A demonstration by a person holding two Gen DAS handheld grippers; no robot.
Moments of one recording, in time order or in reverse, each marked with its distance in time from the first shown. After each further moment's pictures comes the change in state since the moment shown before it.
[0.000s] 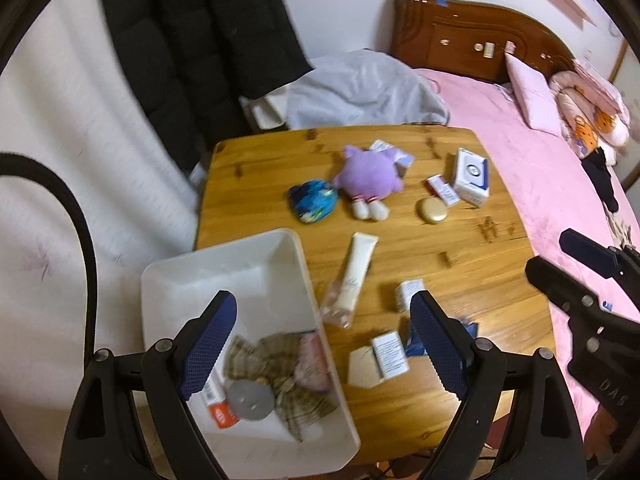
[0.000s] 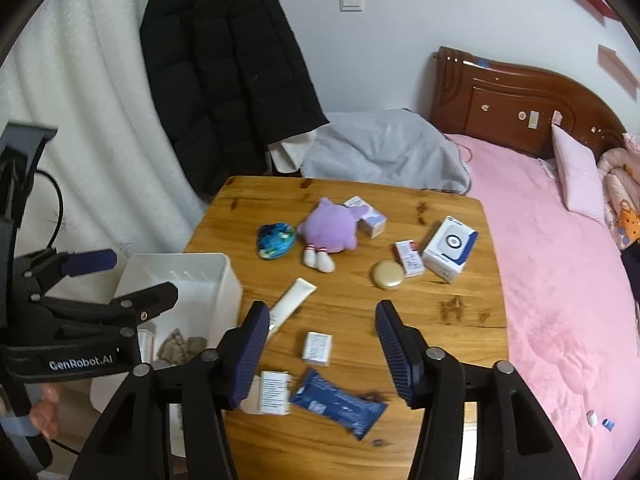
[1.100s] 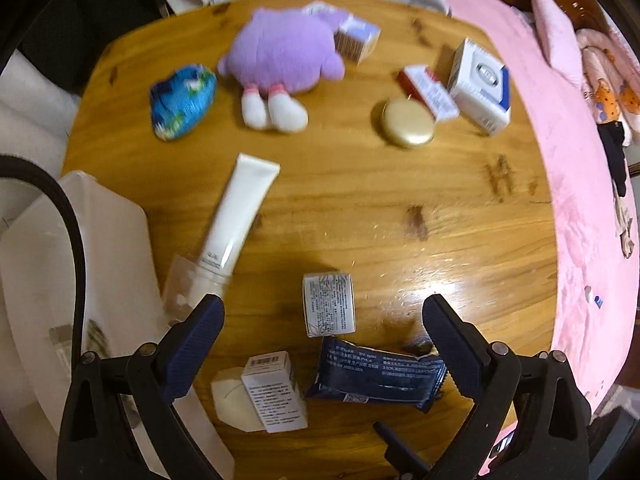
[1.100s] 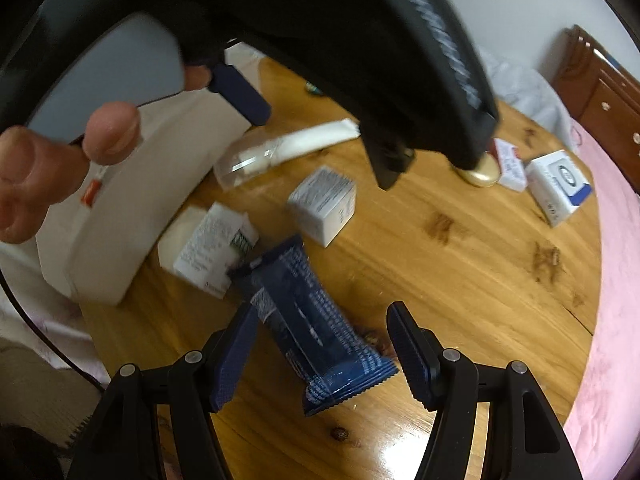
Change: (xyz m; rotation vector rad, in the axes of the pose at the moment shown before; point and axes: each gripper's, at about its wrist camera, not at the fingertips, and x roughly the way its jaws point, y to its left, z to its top) left arm 0.193 -0.096 0.003 -0.097 0.394 -0.079; right arm 0.147 -0.029 -0.131 -0.418 0.240 0.229
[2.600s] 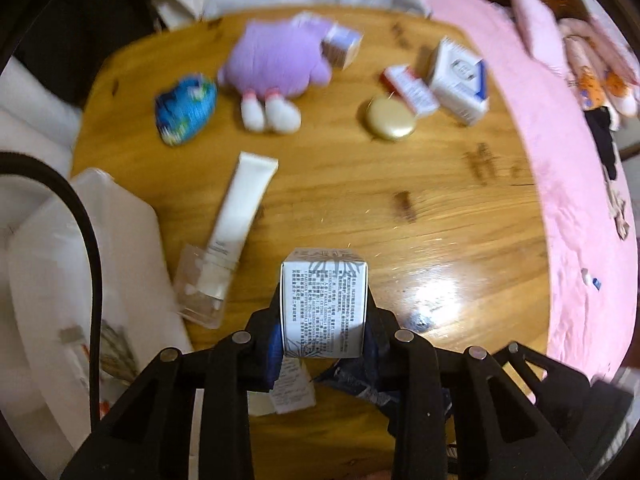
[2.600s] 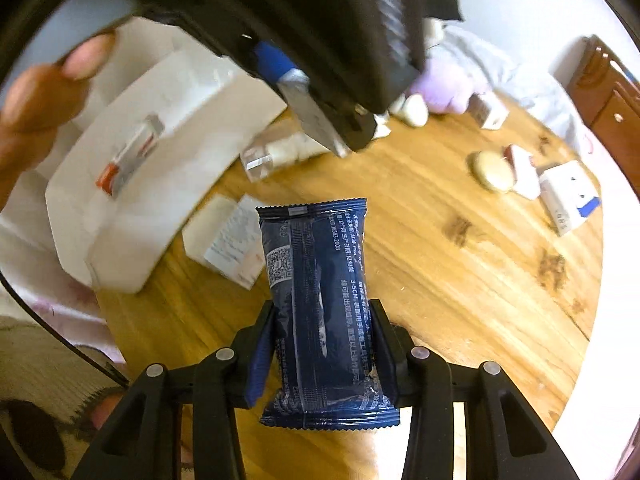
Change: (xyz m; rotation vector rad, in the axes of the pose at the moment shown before) left arm -0.037 0.003 -0.056 0.126 -0.082 -0.019; right arm -0.044 0.037 -0.005 -0.019 0.038 0.005
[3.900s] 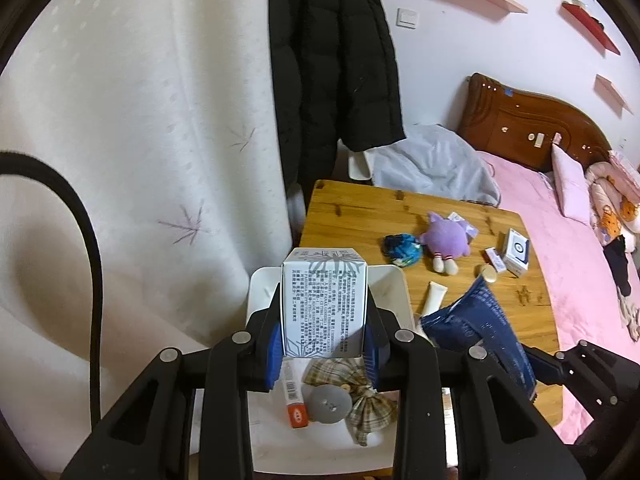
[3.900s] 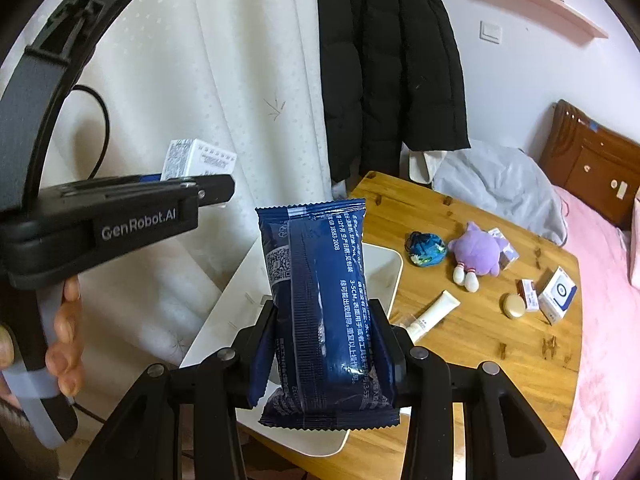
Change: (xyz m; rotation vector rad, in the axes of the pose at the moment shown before) left arm -0.216 0.199 -0.080 -0.188 -0.539 0.201; right arm -0.122 0.157 0.160 0.144 -0.283 -0.041
